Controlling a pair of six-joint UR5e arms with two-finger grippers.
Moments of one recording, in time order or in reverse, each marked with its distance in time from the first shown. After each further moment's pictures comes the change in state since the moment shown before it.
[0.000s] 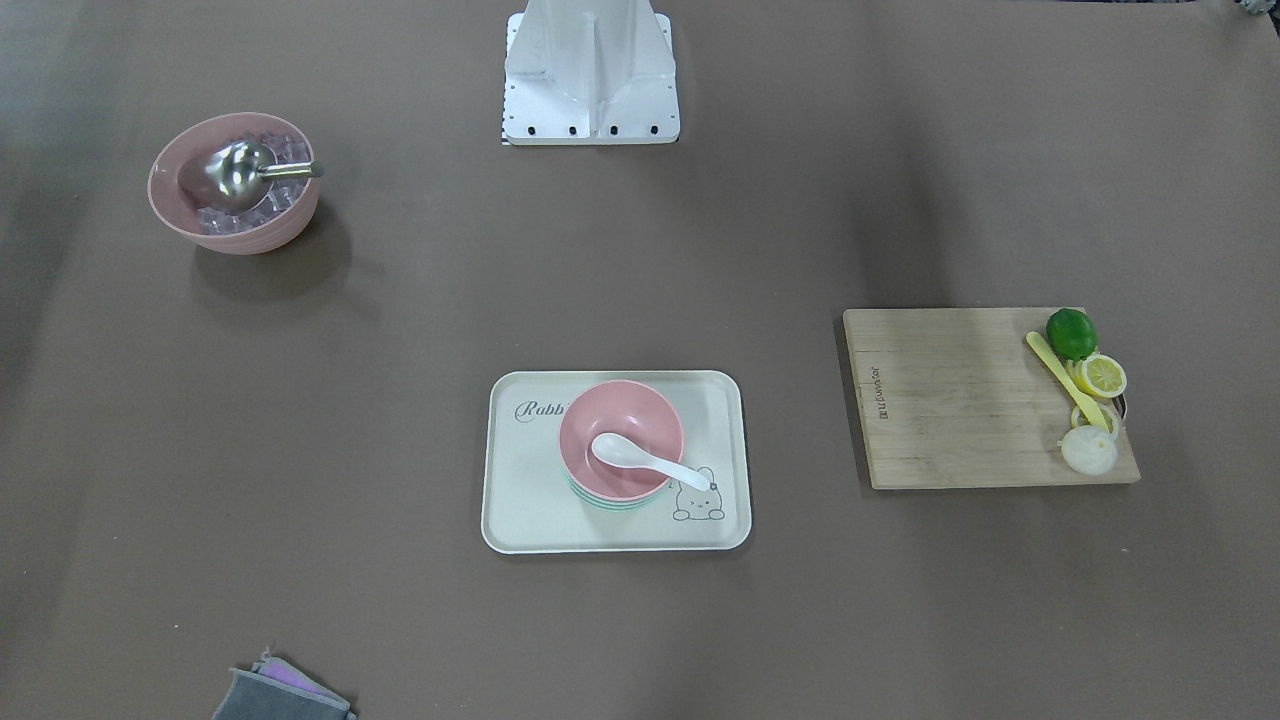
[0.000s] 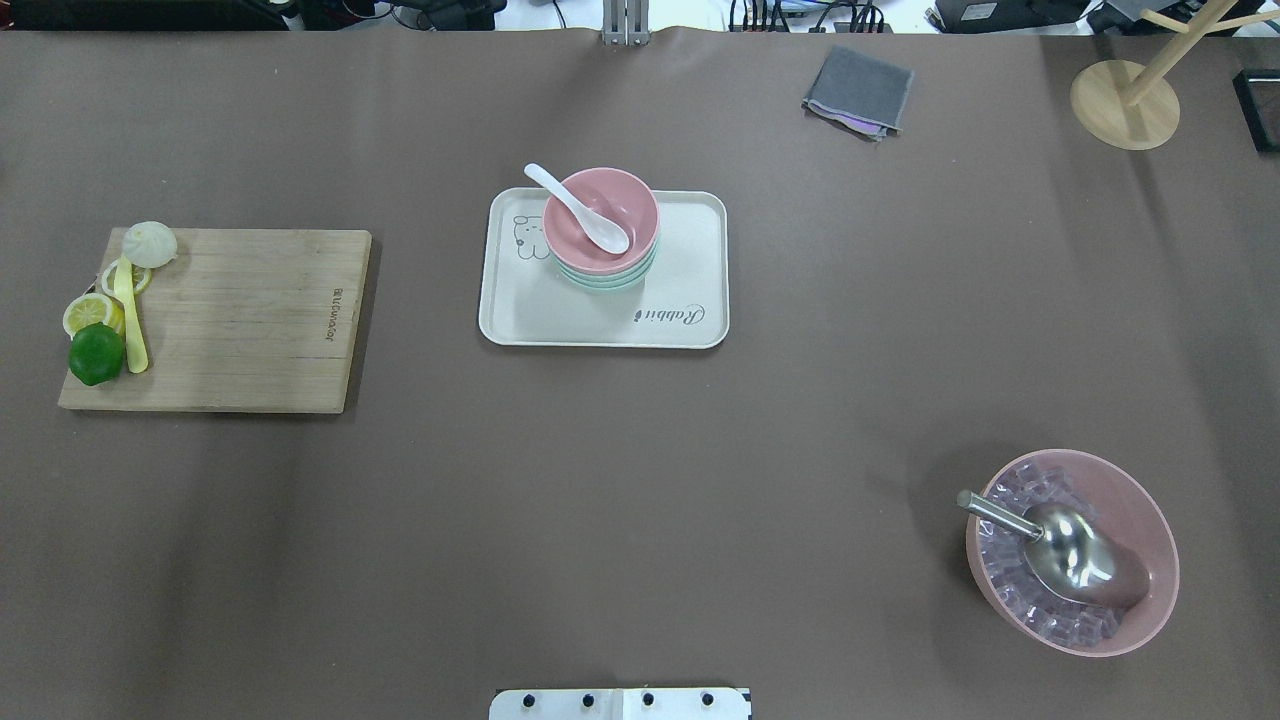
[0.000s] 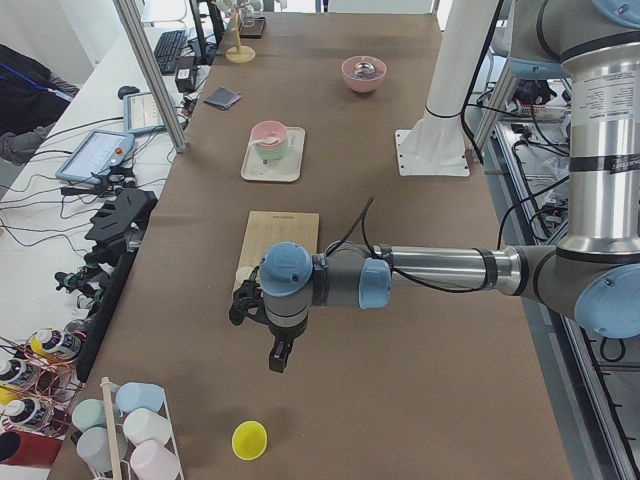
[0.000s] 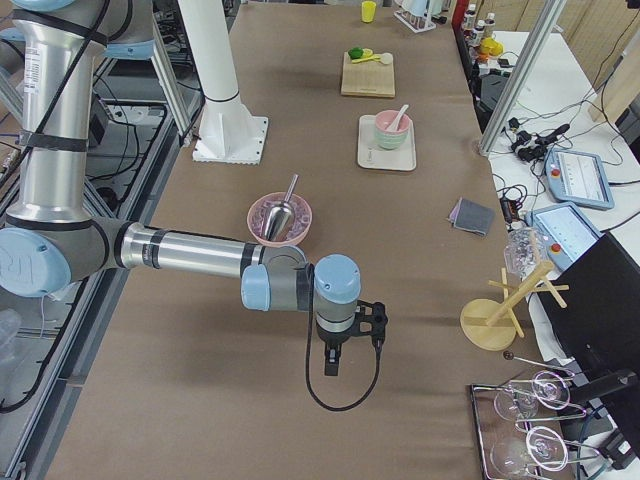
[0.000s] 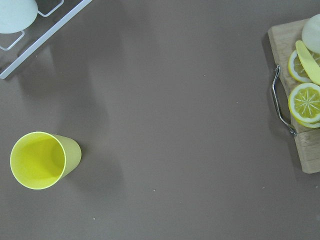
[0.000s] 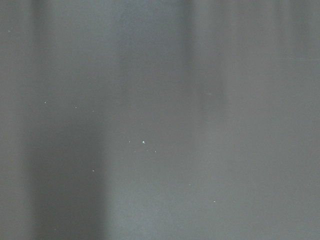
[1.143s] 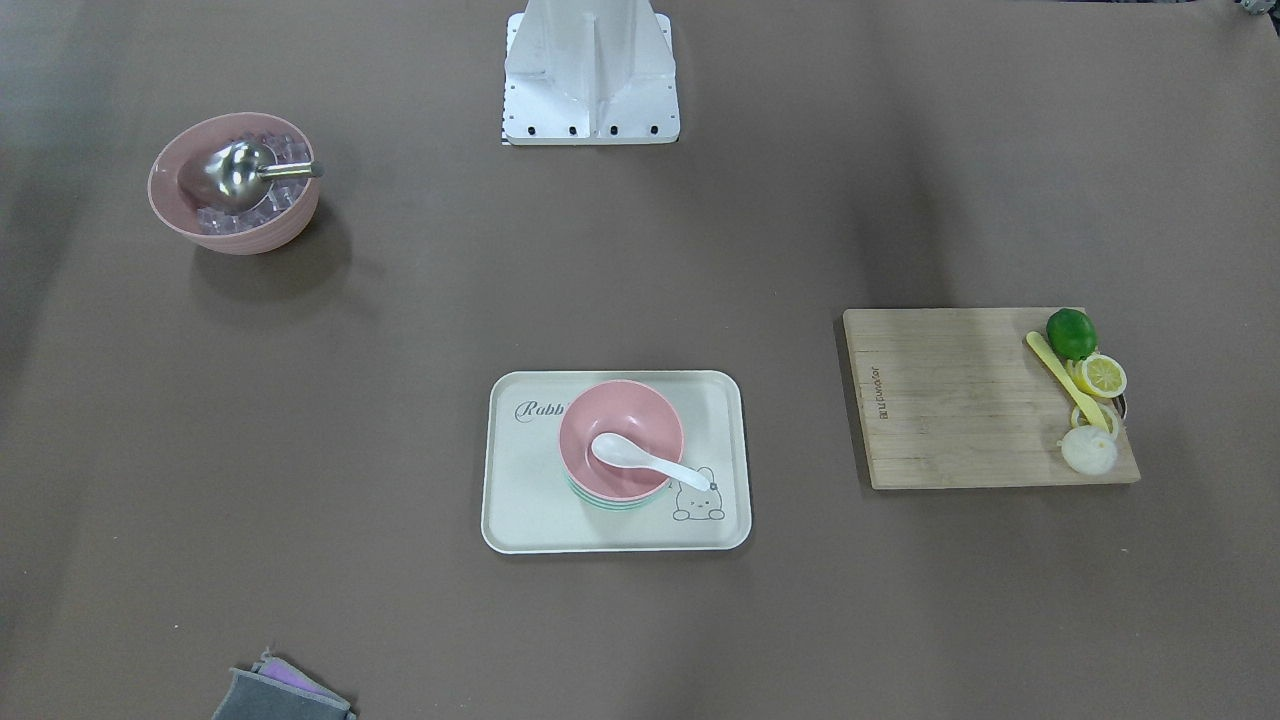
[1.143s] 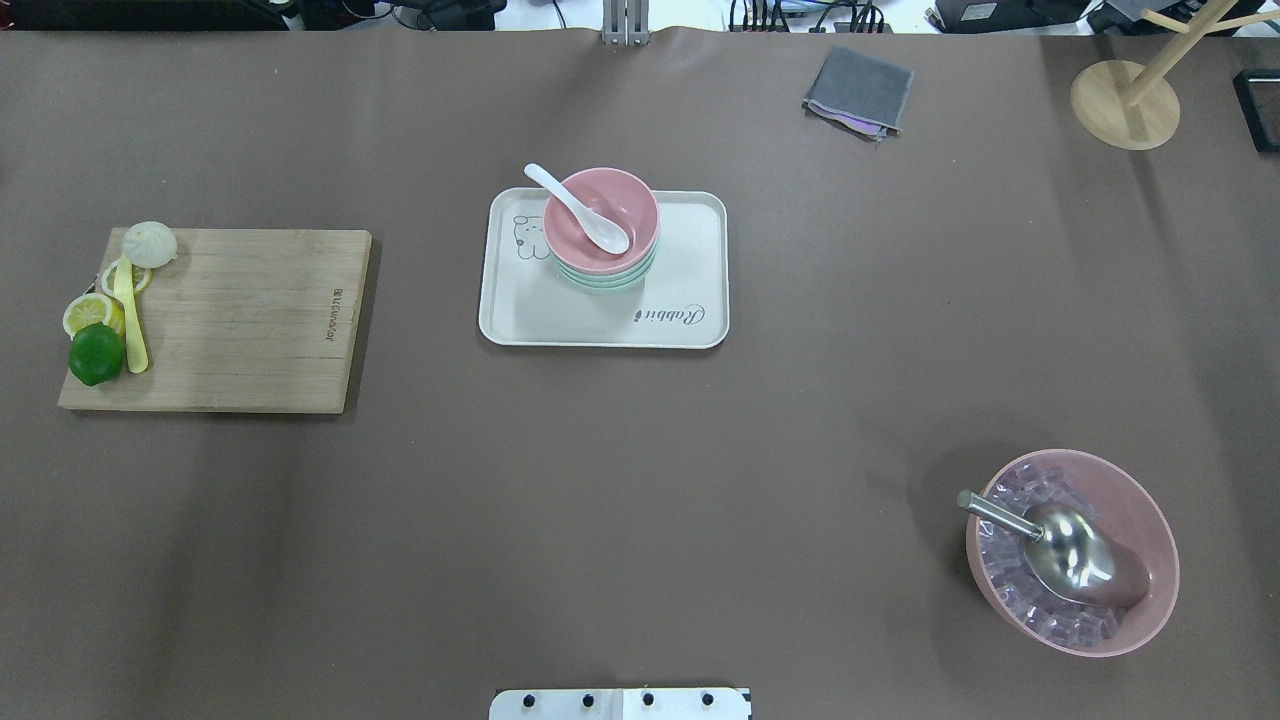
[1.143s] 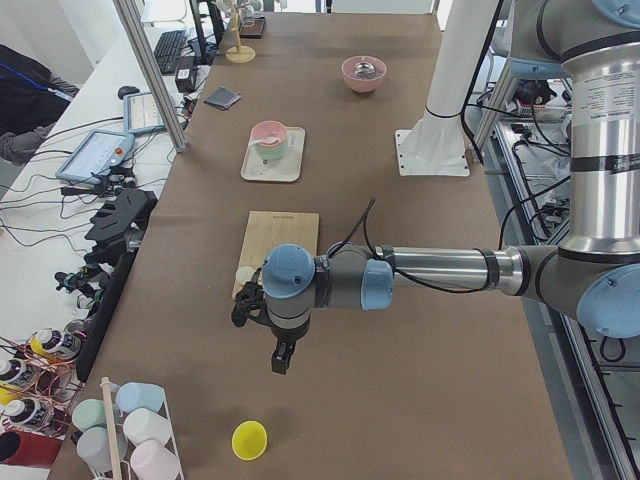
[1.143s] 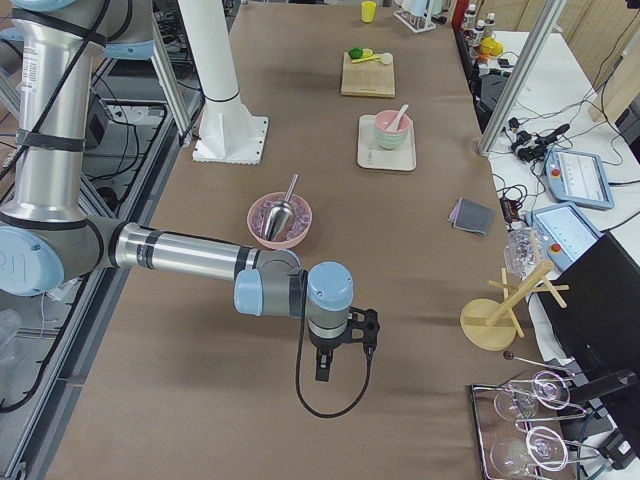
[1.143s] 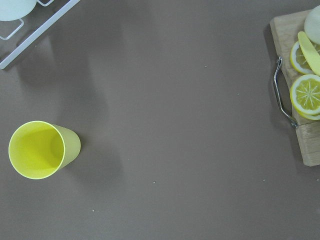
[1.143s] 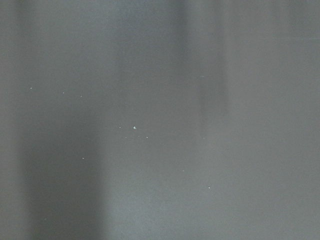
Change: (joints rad) left arm 0.000 0.008 -0.001 0.000 0.000 0.000; right arm 0.000 -0.020 -0.006 -0.001 0.000 0.000
